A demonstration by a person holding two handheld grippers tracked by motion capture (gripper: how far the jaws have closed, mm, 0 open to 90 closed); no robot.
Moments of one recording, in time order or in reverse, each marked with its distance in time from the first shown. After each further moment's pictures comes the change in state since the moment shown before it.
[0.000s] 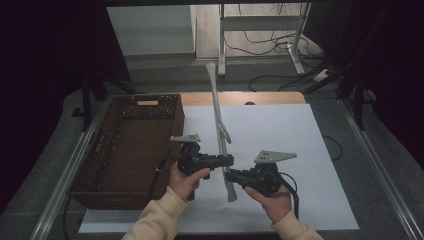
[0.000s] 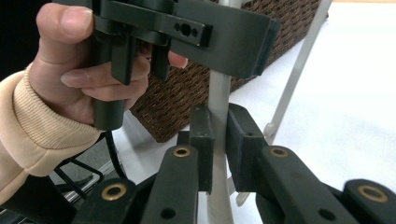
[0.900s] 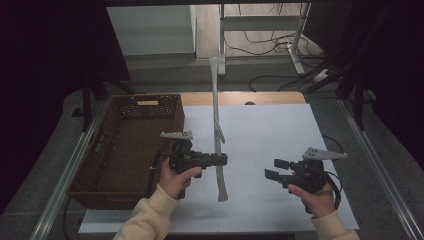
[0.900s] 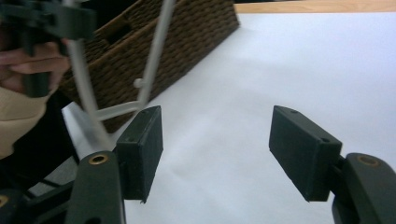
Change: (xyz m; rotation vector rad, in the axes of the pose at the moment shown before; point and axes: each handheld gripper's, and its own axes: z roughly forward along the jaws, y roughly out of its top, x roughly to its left) left arm -0.007 0.010 -0.023 0.037 -0.029 0.040; right arm -0.060 -0.019 -0.088 -0.058 -0.141 0.063
